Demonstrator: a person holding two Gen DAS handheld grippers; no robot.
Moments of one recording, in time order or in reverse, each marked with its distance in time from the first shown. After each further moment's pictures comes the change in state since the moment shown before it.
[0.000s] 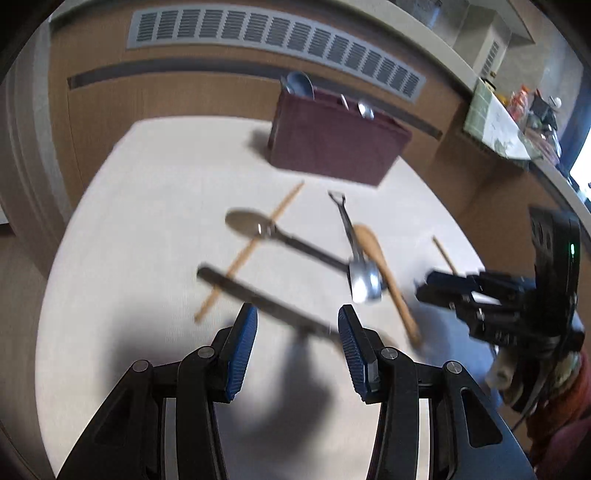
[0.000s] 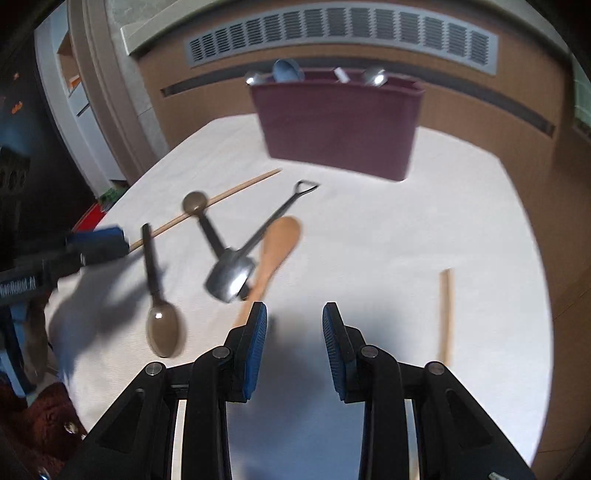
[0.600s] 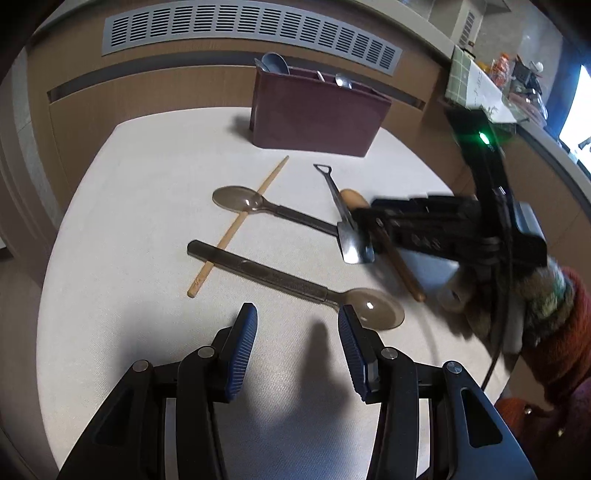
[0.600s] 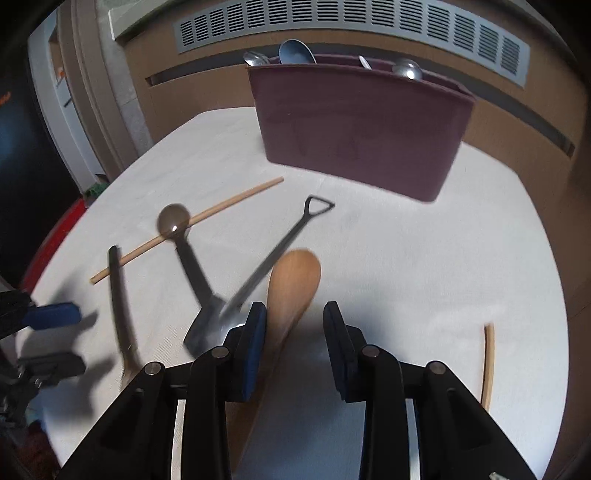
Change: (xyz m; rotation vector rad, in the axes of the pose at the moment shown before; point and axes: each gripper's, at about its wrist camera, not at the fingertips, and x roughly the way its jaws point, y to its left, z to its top) left arm 0.002 -0.008 -0.013 0.106 0.045 -0.001; right arm 0.058 0.010 0.047 -0.046 0.007 -0.133
